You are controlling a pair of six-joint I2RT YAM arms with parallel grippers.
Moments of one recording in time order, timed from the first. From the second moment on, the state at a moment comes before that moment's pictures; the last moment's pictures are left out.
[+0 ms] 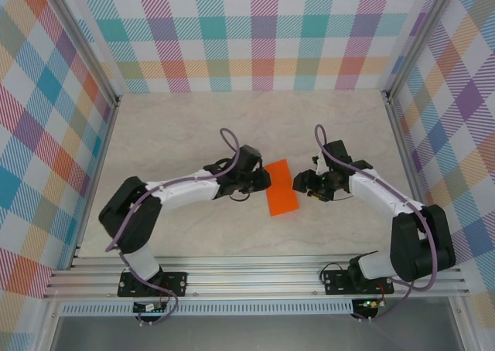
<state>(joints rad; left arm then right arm) -0.81 1.75 1.12 -0.21 0.10 -0.87 0.30 1.39 0.83 -0.61 -0.46 0.53</state>
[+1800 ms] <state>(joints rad) -0.84 1.96 1.21 -0.24 0.12 -0.88 0.24 1.82 1.04 -0.57 -0.72 0.33</state>
